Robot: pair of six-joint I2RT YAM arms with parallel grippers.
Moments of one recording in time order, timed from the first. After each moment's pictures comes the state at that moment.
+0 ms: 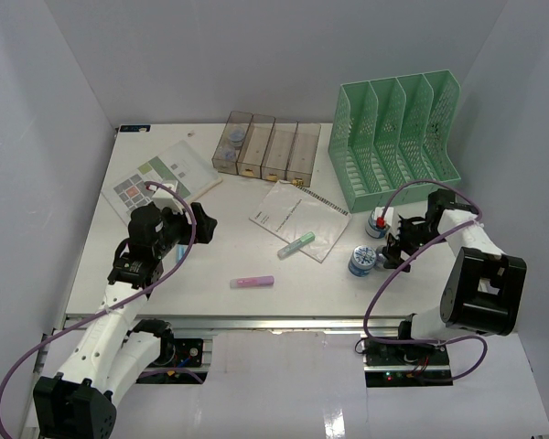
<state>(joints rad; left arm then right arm) -0.20 0.79 0.60 -0.17 0.18 -0.23 -0.19 1.45 0.88 -0.92 -0.67 -1.50</state>
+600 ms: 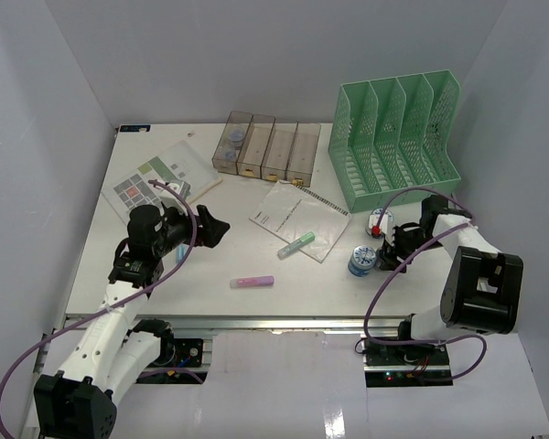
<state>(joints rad) -0.20 0.80 0.60 -0.13 0.40 -0.25 -0.16 1.46 0.82 -0.86 -0.69 -1.55</state>
